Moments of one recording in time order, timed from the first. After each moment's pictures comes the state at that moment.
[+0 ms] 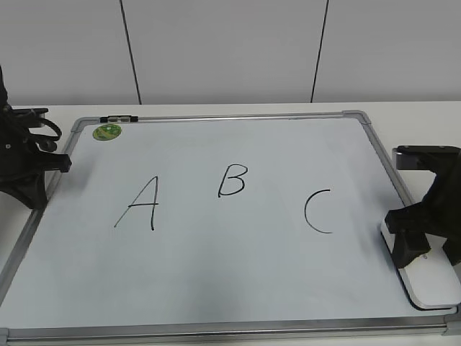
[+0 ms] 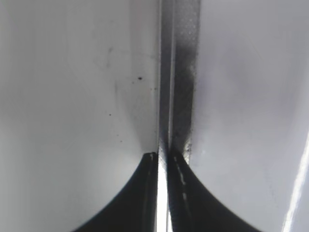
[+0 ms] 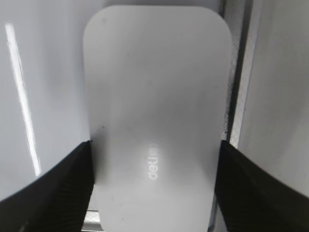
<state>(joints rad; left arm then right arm) -0.03 2.11 -1.42 -0.05 0.89 -0.09 0.10 1.74 -0.94 0.09 0.82 -0.02</state>
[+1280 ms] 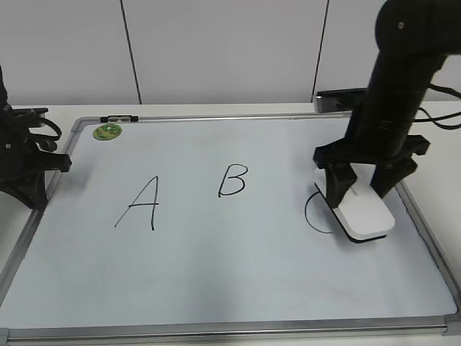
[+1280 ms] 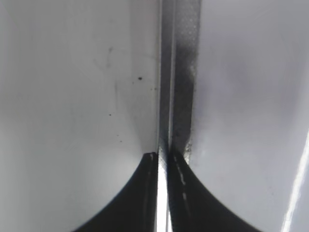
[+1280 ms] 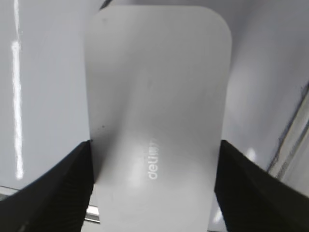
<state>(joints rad) -0.03 2.11 -1.42 -0.05 0.89 -0.09 0.27 1.96 -1.49 0.09 1.20 -0.03</state>
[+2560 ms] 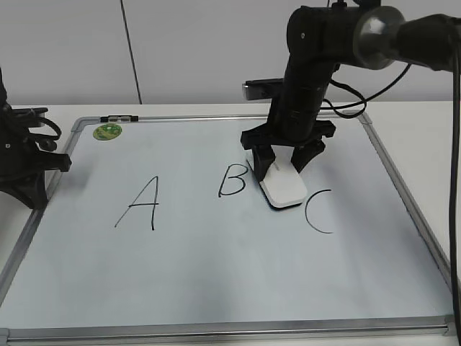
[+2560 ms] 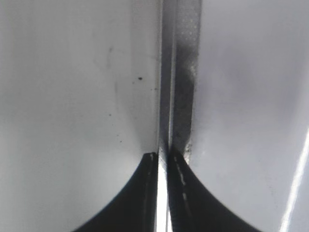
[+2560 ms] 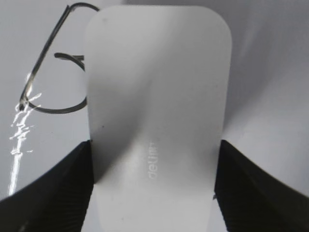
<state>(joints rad) -0.03 2.11 -1.42 -0.06 0.89 -0.09 0.37 2.32 -1.99 0.13 1.22 -0.03</state>
